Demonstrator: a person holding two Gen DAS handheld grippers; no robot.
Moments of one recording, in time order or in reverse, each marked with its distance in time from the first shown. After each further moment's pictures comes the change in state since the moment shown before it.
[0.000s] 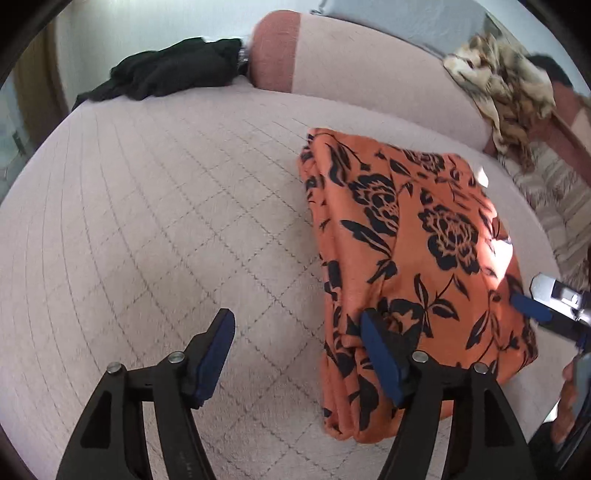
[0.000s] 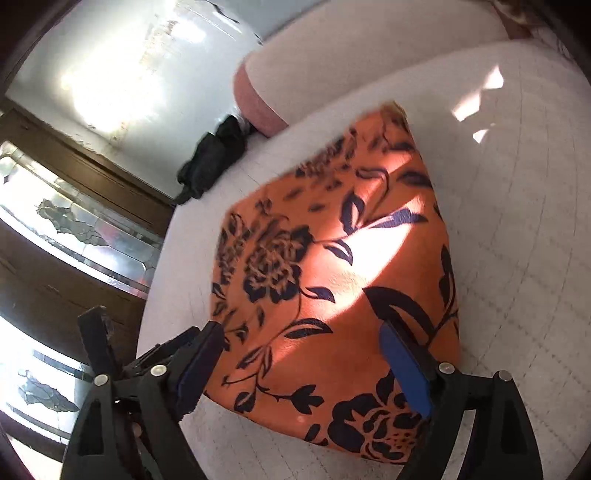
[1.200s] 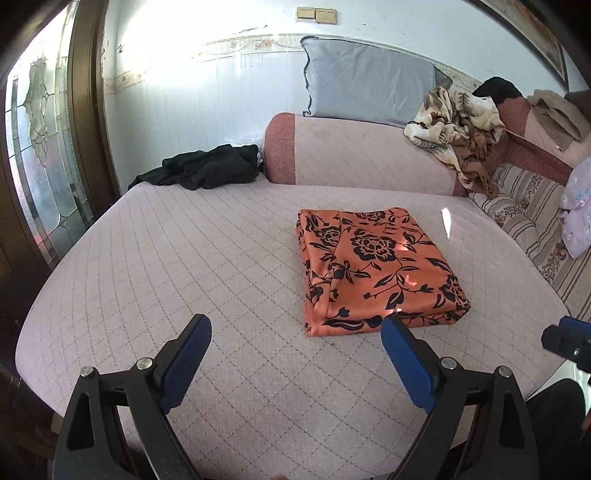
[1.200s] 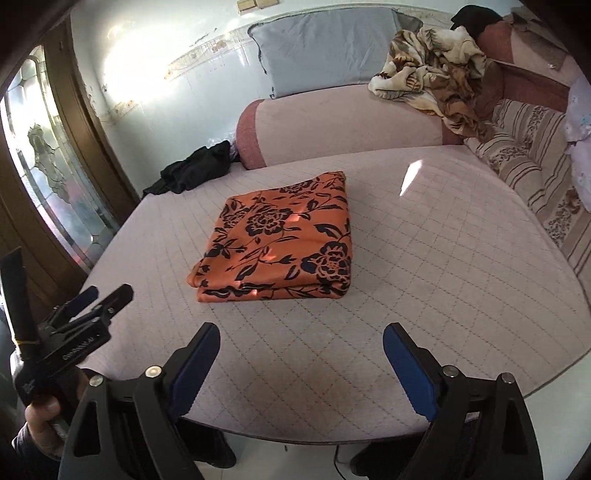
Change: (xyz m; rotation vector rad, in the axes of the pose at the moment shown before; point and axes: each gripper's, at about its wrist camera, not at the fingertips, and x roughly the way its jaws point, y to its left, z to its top) left arm -0.174 -0.040 -0.108 0.095 -0.349 0.113; right arm -0.164 0.080 -0.158 -0.249 -0.238 -0.400
